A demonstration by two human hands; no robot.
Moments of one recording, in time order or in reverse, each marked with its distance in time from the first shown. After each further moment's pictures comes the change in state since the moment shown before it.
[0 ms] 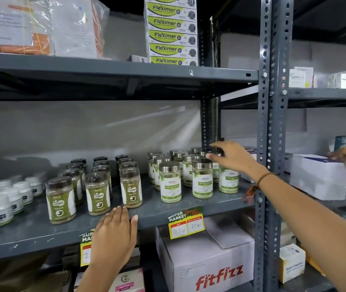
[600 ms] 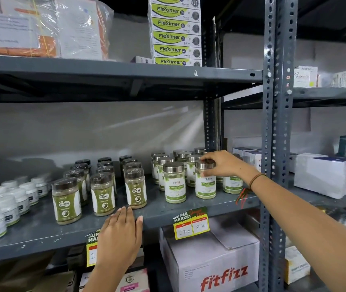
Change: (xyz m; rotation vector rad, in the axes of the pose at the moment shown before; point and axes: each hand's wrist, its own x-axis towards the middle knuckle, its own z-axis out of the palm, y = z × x) left_hand 0.001 -0.001 0.001 -0.010 0.045 0.023; right_hand 0.006 -0.031 0.018 0.002 -0.245 -0.087
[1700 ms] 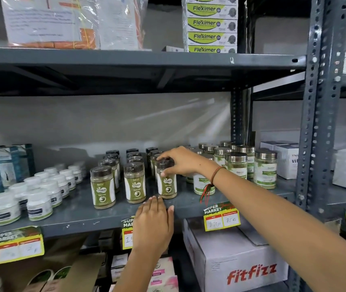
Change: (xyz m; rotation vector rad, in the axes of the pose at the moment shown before) left_hand 0.004 -0.007 0.014 -0.027 0.021 0.031; right_hand 0.048 -0.180 0.043 0.053 -0.058 -0.373
